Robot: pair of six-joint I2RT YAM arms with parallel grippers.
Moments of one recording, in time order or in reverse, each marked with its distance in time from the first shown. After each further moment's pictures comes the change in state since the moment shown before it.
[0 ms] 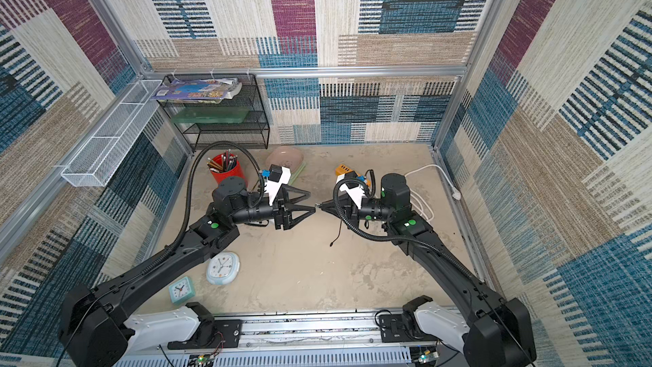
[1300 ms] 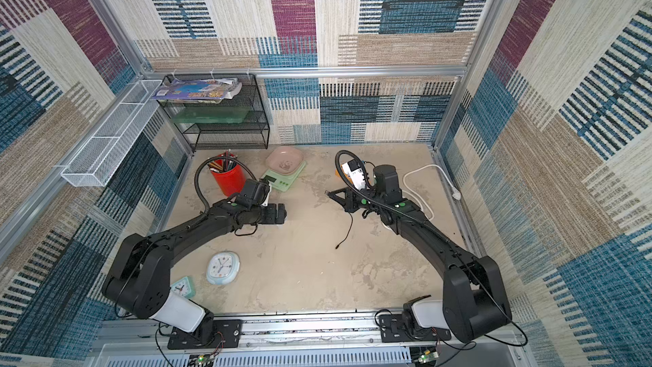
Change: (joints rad) left arm 0.183 0.382 0.078 -0.572 -0.688 -0.106; right arm -0.069 0.256 0.080 -0.075 0.210 0.278
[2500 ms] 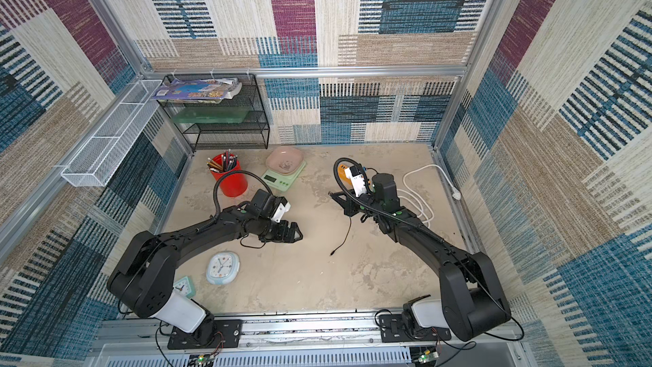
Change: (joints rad) left arm -0.109 -0.011 -0.066 -0.084 0.322 -0.055; right arm 0.011 -0.001 -0.121 0.177 0.145 0.008
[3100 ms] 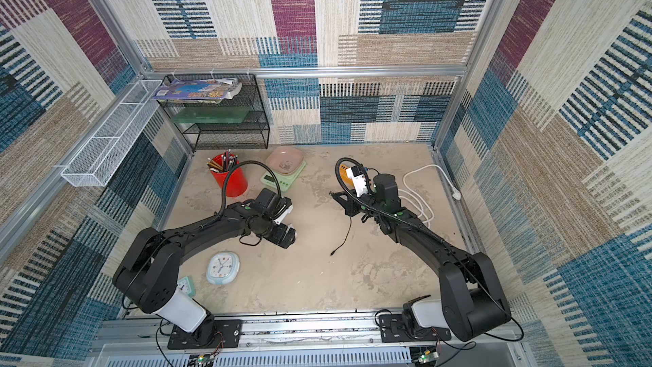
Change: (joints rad) left arm -0.017 0.039 0.042 -0.084 -0.226 0.359; right arm -0.009 -0.008 -0.014 0.009 -0.007 0.006
